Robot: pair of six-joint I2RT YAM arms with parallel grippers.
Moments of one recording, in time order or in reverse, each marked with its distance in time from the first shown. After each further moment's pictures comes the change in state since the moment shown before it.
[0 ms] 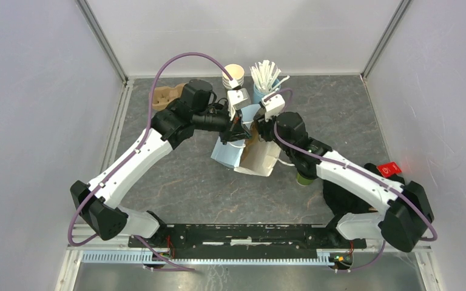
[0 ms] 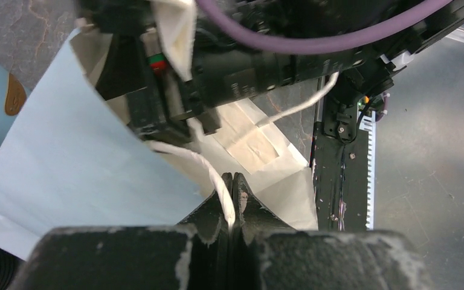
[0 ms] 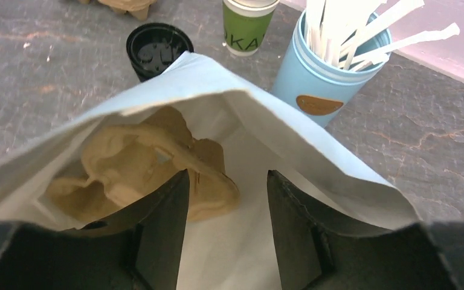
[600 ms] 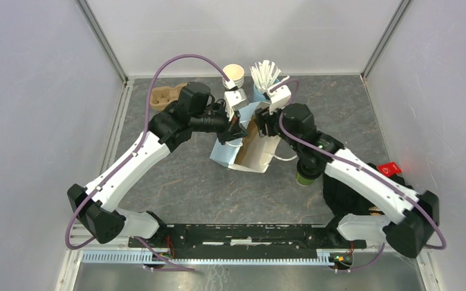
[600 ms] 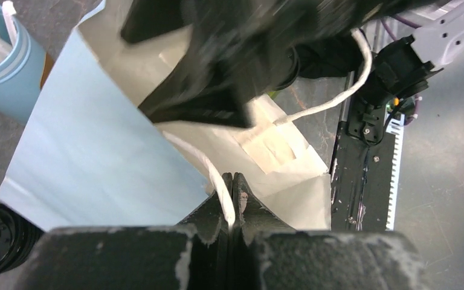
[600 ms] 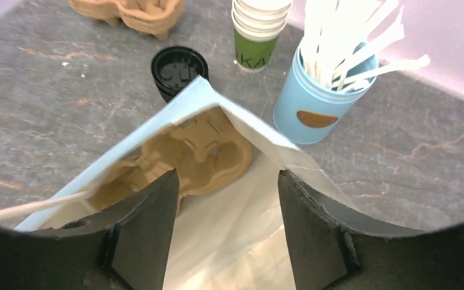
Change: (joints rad) left arm 0.000 -0.024 -0.021 0.002 -0.085 0.000; right arm 0.003 0.002 0.121 -0.098 -0.006 0.043
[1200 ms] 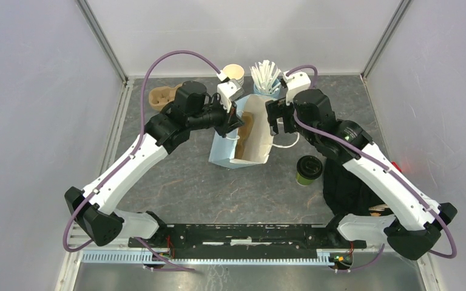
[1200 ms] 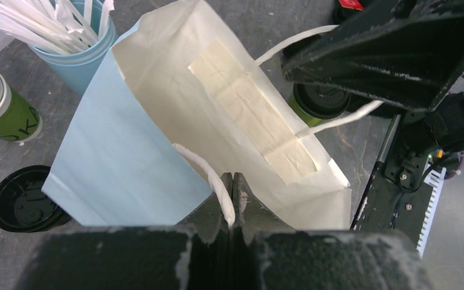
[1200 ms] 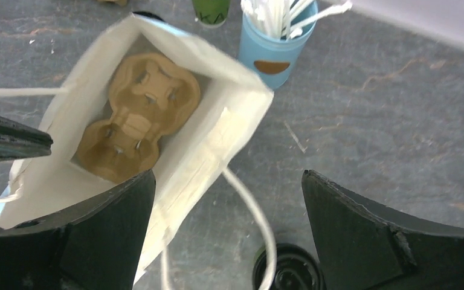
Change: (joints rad) left arm 0.000 -0.030 -0.024 0.075 -0.222 -0.109; right arm -0.004 -0.066 0.363 -0.571 0.109 0.077
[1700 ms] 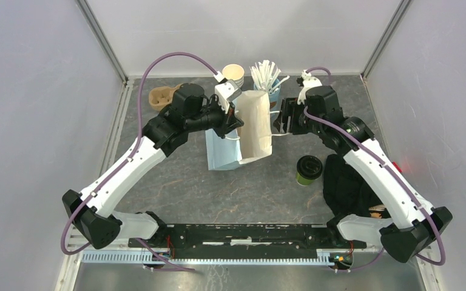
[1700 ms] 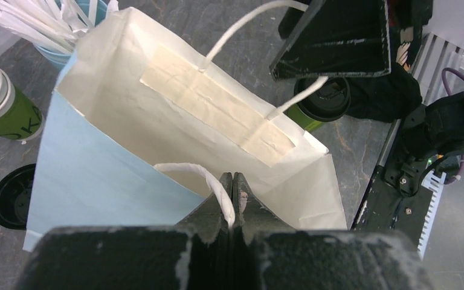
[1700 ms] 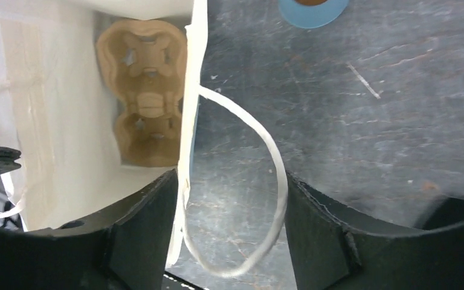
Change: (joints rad) left arm 0.000 -0.024 -0.033 0.035 -0.015 -0.022; right arm -0.223 0.020 -0.056 -0.075 -0.333 0.273
